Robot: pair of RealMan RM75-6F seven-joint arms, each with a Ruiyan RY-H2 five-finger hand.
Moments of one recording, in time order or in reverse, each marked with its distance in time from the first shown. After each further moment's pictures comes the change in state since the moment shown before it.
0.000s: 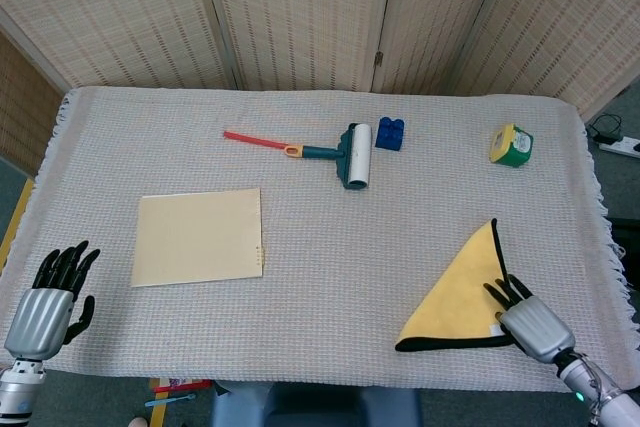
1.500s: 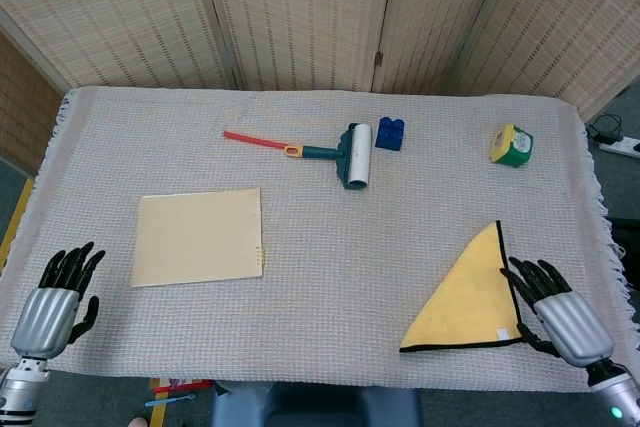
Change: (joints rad) left arm -0.009 -0.009 0.006 -0.001 -0.011 -0.027 0.015; right arm -0.142 0.123 0.082 -0.179 -0.022 0.282 0.320
